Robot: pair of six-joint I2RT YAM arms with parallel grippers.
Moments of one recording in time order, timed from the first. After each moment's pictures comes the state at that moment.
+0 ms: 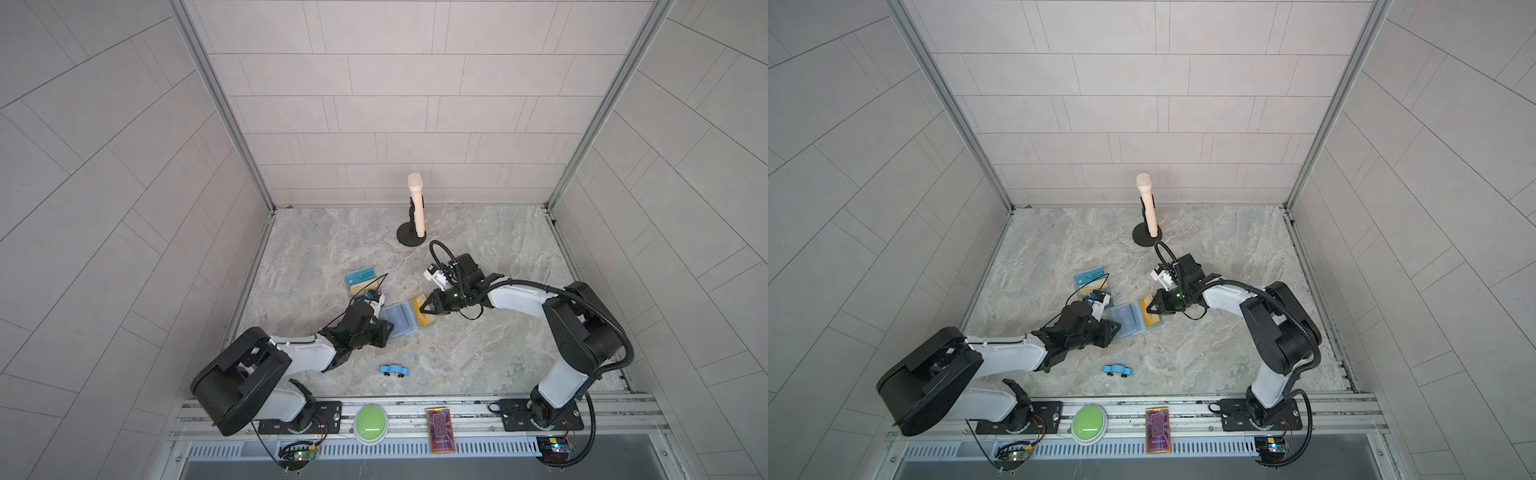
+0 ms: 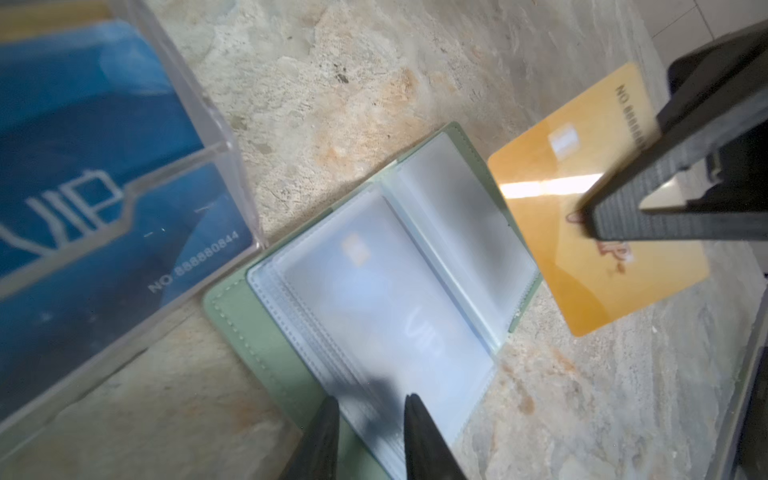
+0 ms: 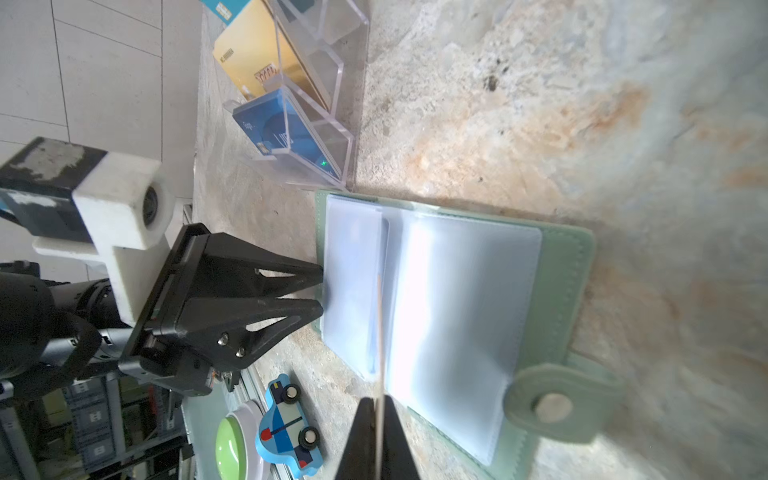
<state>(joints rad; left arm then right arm) -0.67 1.35 0.30 0.32 0.14 -0.46 0.48 1.68 0.91 -0.23 -0.71 0.37</state>
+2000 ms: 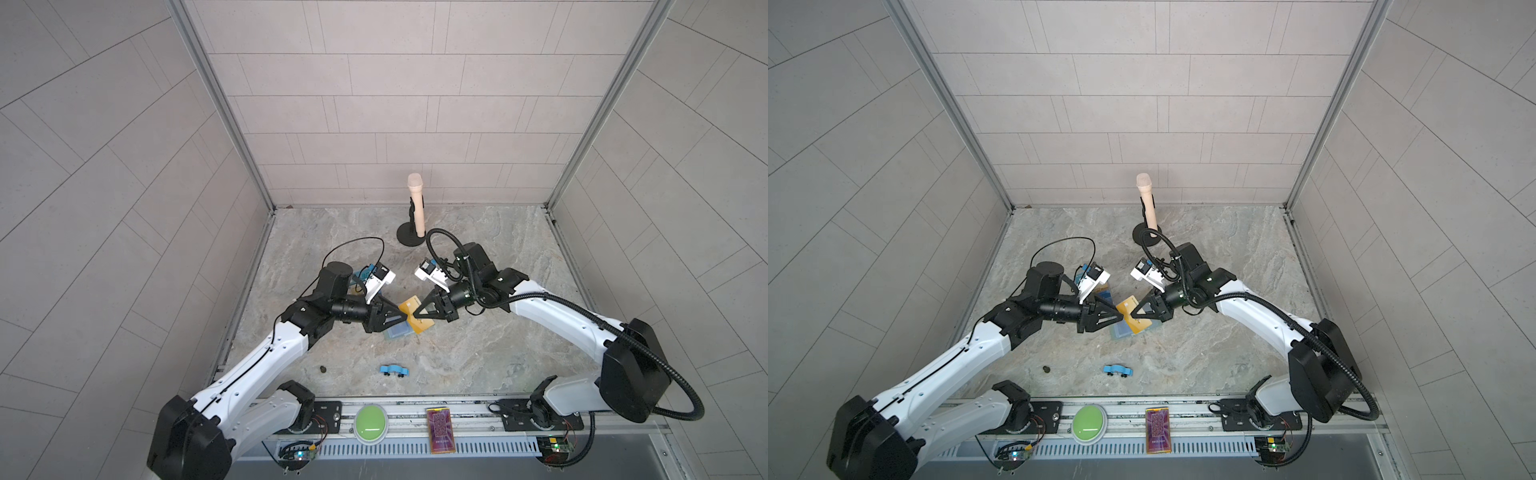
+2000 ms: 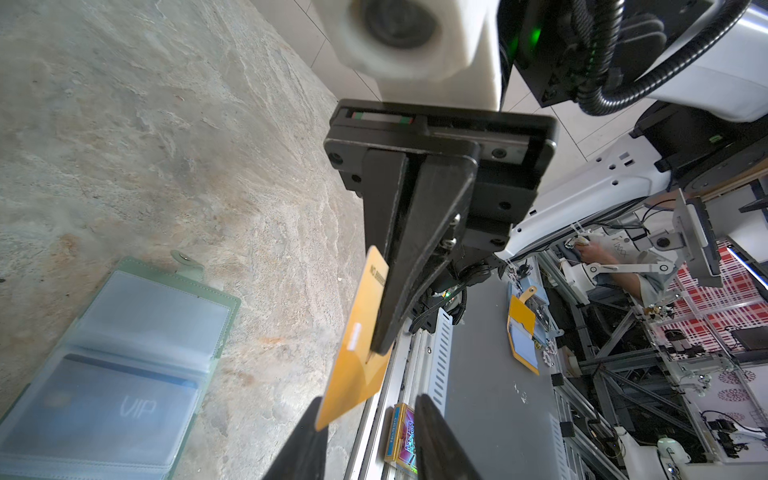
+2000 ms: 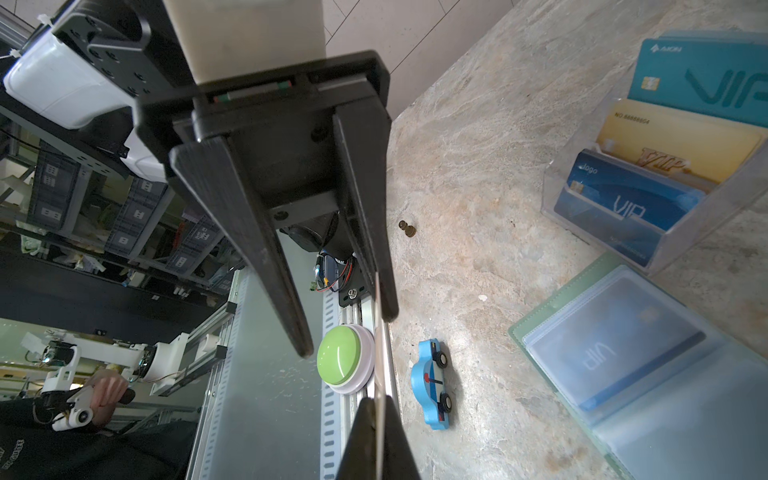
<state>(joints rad) -0.51 1.02 0.71 -0.30 0.91 -0.21 0.58 1.41 1.01 -0.43 -1.03 0.01</state>
